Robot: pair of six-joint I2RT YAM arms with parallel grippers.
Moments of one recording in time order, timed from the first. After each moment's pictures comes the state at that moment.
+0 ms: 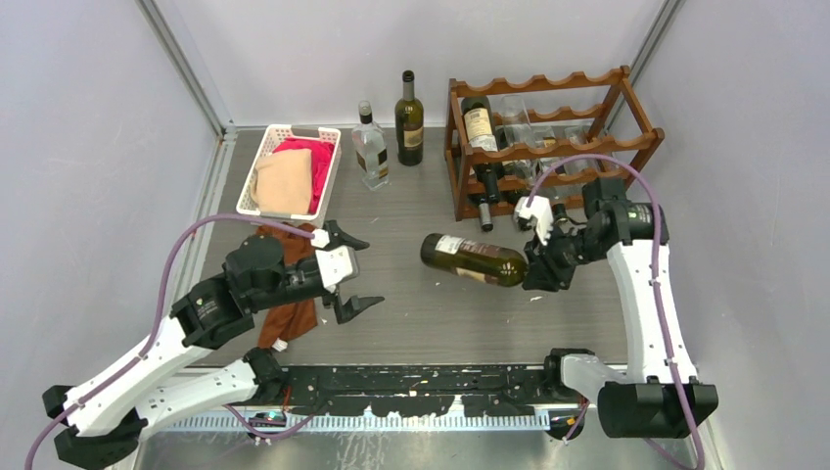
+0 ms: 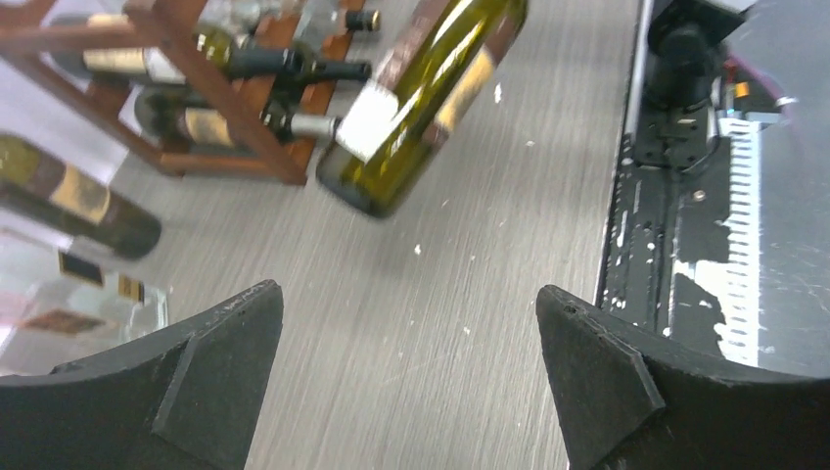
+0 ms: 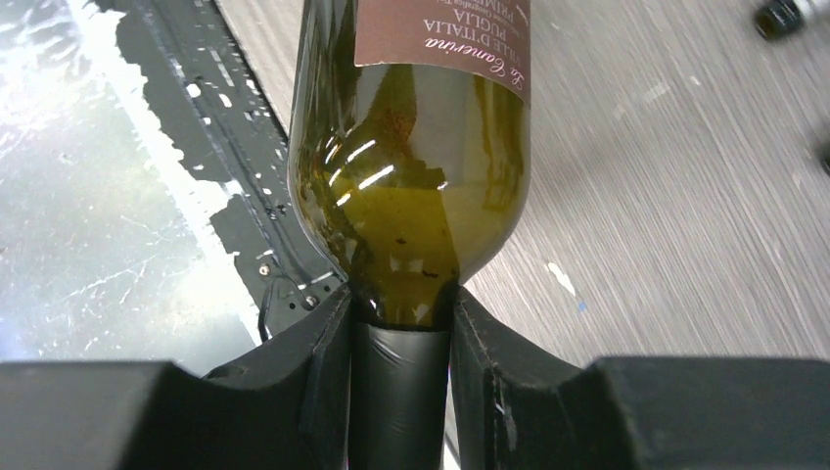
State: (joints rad) left arm -0.93 0.72 0.96 -0.47 0.30 0.32; right arm 0.01 1.11 1.24 -1.49 -0.72 -0.94
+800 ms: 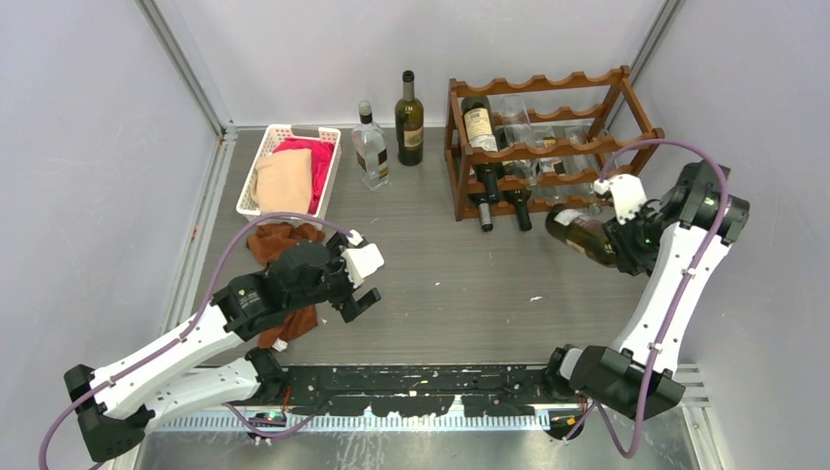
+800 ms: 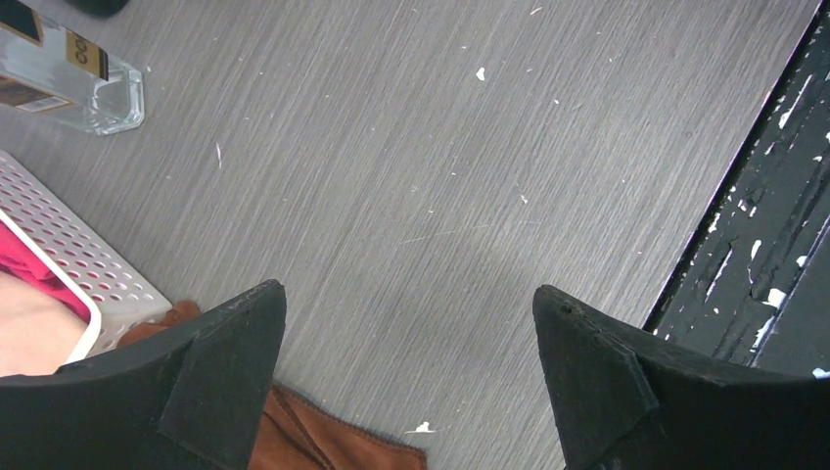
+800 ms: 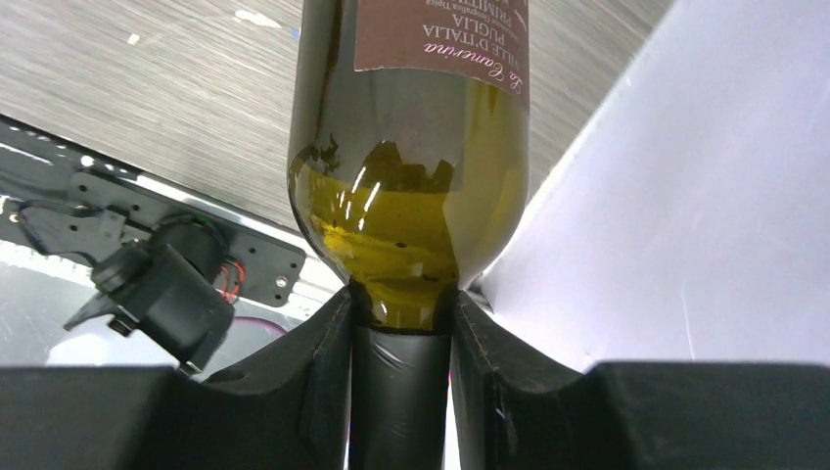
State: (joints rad) left arm -0.92 0.82 0.82 -0.56 0.00 0.26; right arm -0.51 1.20 1.55 -1.59 -0.25 -1.04
